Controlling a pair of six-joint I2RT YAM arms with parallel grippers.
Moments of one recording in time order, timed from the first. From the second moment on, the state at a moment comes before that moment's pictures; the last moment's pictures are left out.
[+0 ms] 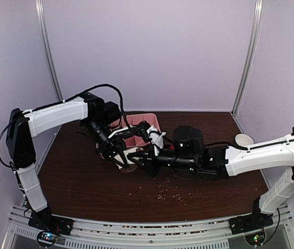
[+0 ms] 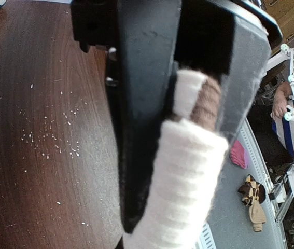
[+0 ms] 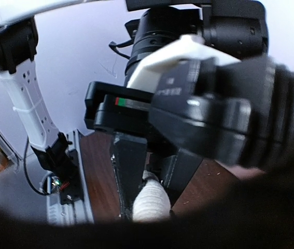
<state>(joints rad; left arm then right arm) -0.70 1.85 1.63 -1.42 1.04 1.02 1.18 1.53 1.01 0.31 -0.02 0.25</state>
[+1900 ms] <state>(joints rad) -0.83 1.51 1.35 -0.71 0.21 0.75 1.18 1.63 1.07 0.33 0.31 0.96</state>
